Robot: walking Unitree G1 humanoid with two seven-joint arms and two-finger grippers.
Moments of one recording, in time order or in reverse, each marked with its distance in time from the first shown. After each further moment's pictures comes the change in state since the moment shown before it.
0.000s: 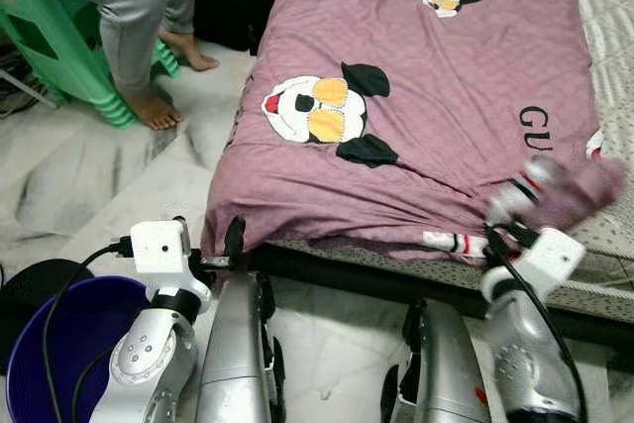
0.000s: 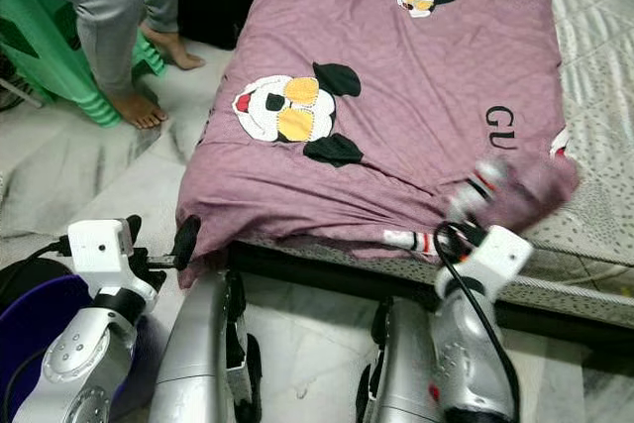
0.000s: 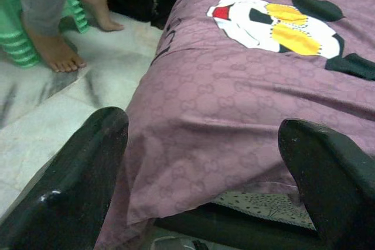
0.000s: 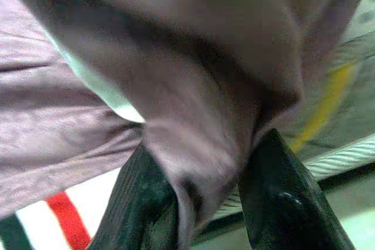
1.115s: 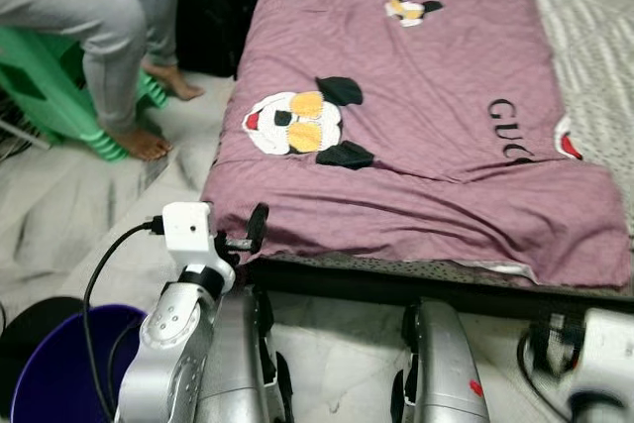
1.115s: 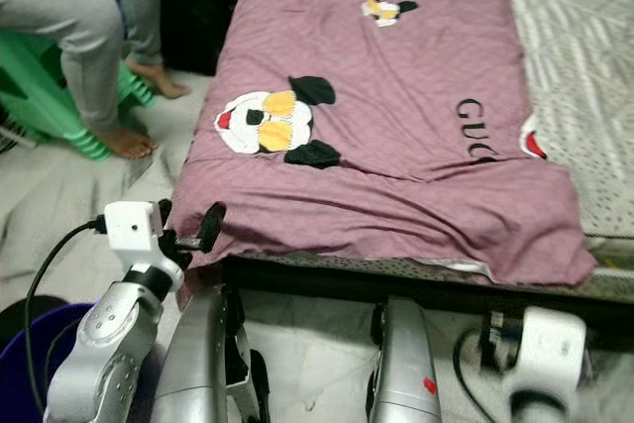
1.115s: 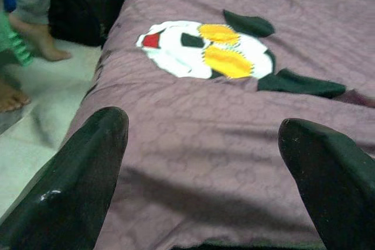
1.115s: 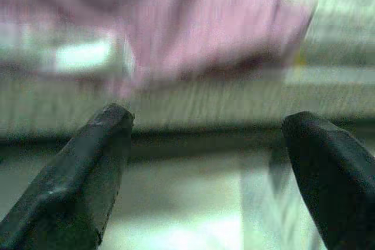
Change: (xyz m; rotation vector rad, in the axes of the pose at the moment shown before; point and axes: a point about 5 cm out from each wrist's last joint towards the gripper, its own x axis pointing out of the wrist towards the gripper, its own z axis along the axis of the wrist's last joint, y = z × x) left arm 0.033 -0.017 -0.005 -0.023 -0.022 -0.098; right arm -0.090 -0.060 0.022 -0.522 -0.045 -0.030
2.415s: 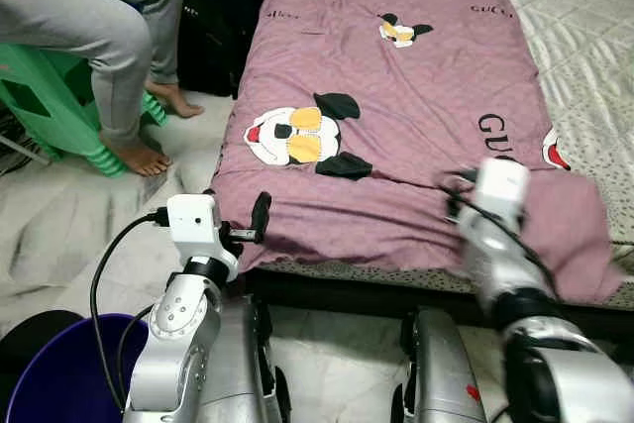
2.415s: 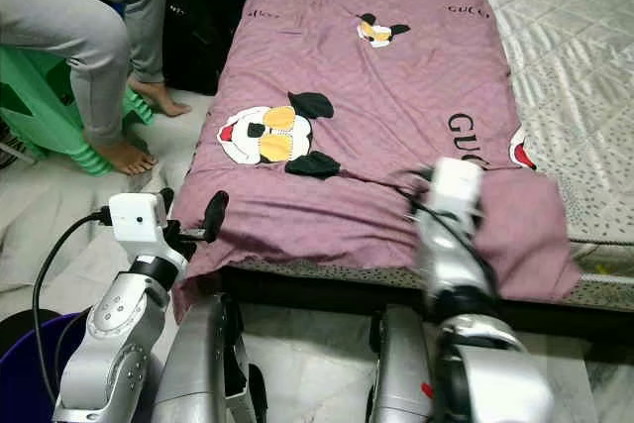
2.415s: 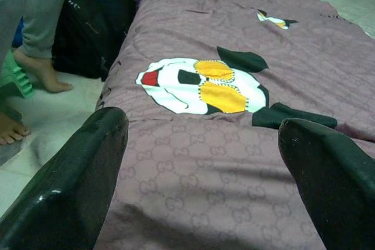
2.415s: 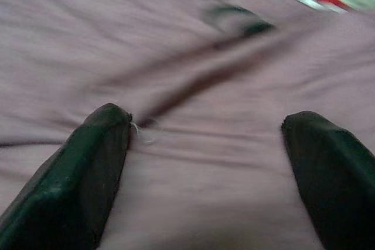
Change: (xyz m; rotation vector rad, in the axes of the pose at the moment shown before) left arm 0.008 -0.002 0.003 0.020 -0.048 0.008; right arm 0.159 0.095 0.044 0.177 0.106 -0.005
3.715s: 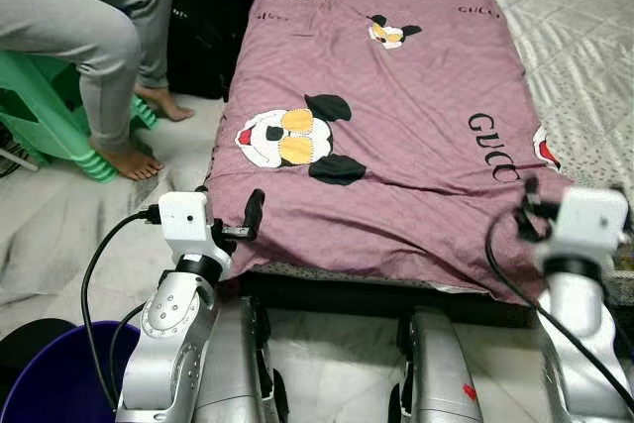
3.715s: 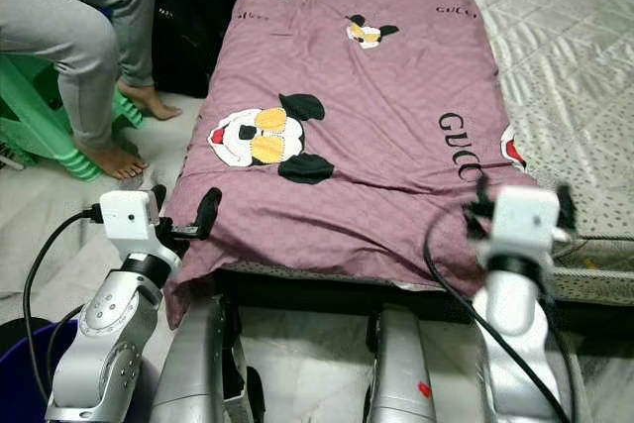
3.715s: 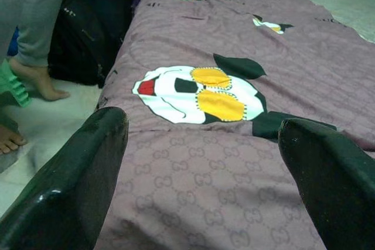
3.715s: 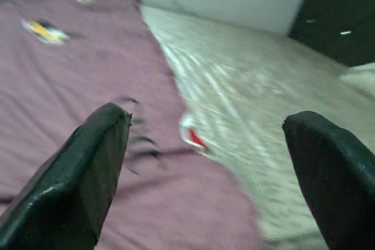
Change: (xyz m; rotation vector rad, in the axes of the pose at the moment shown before) left arm 0.000 0.007 0.004 0.014 -0.018 0.008; right arm -0.097 -0.040 0.039 -0.119 -0.501 0.058
